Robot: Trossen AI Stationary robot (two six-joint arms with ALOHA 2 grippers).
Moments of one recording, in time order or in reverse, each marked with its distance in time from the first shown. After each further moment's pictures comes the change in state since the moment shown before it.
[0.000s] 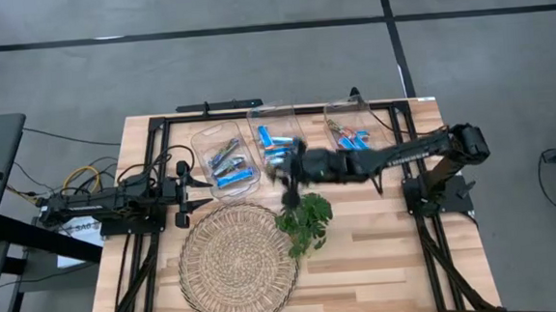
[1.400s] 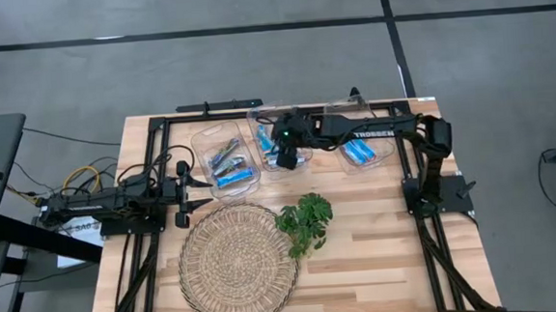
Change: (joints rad) left arm 0.000 0.000 0.000 0.000 0.001 0.000; right arm -0.279 0.244 0.298 -0.533 0.017 -0.147
